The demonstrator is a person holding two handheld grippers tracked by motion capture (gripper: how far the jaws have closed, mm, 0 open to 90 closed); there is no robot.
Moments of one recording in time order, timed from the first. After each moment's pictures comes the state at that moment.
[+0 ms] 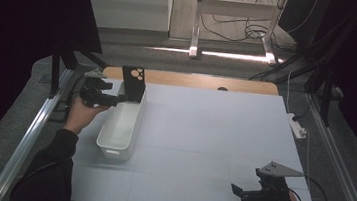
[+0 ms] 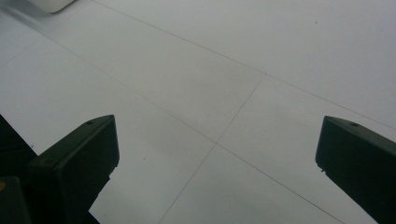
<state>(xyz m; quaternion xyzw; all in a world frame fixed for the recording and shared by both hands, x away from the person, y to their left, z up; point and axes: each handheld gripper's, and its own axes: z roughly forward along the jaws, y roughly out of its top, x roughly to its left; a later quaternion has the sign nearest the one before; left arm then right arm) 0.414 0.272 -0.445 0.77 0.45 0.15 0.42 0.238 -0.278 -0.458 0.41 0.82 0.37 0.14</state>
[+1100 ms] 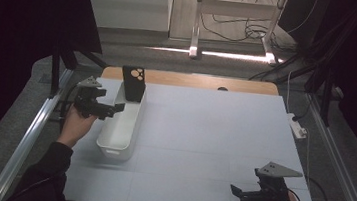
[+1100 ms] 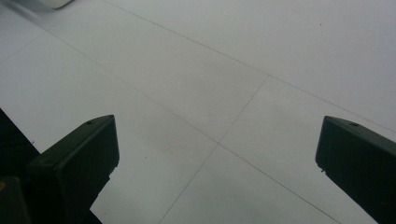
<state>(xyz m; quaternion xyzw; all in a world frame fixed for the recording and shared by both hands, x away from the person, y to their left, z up) 0.369 0.266 -0.436 0.77 0.45 0.16 0.43 0.237 -0.276 -0.458 0.40 0.82 0.37 0.14</state>
